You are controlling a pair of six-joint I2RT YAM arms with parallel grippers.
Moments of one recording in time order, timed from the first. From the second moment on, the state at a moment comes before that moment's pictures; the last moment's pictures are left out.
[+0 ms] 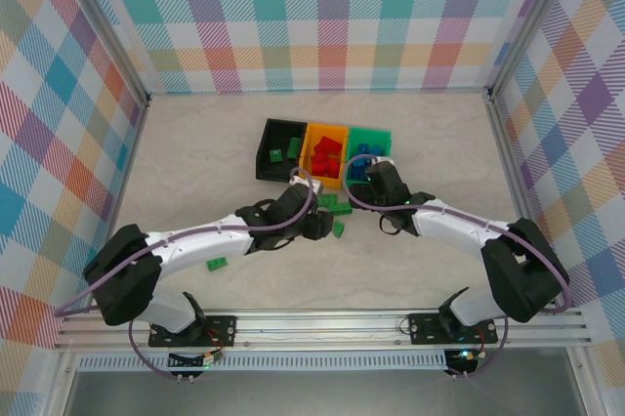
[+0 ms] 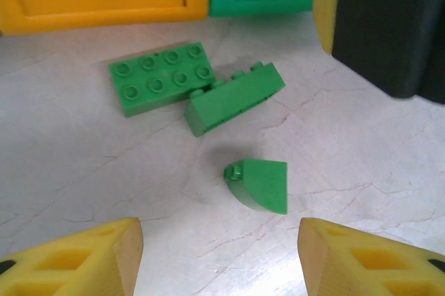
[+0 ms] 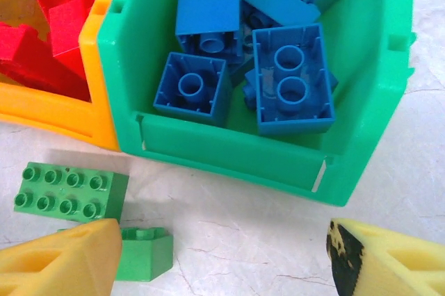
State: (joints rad) left arm -0.94 1.47 0.85 -0.20 -0.15 -0.53; right arm 0.61 1.43 0.75 -0.13 0.22 0.47
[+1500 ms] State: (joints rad) left arm -0.95 1.83 1.06 -0.25 -0.17 -0.57; right arm 0.58 1.41 0.72 -0.14 0.19 0.51
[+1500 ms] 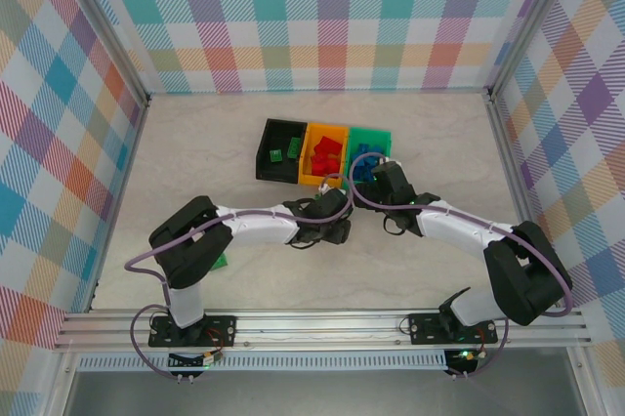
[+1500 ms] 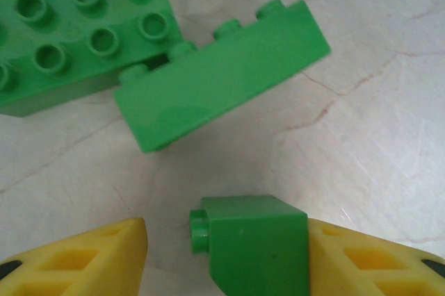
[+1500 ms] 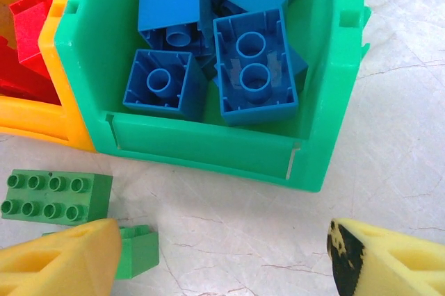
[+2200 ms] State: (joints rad) left arm -0.94 1.89 1.11 -0.27 -0.17 -0.58; right arm 0.58 1.41 0.72 -0.14 0.18 0.51
